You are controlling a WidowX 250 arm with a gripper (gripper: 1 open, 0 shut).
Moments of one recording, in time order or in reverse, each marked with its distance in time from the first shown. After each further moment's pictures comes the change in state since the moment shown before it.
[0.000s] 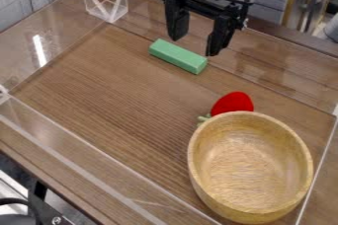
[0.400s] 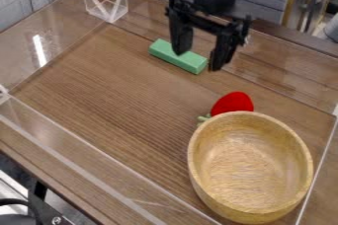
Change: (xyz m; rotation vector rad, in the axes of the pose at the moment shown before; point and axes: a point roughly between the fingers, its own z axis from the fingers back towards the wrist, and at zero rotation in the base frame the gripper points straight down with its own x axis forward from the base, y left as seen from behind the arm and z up) arm 0.000 -0.022 -0.025 -0.022 0.047 -0.086
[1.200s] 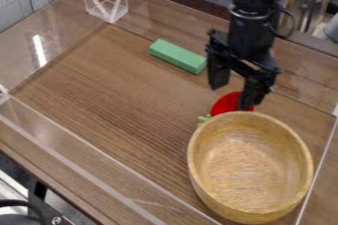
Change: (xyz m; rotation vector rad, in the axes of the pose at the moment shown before) arm 0.015 -0.045 -0.034 -0.016 -0.073 -0.295
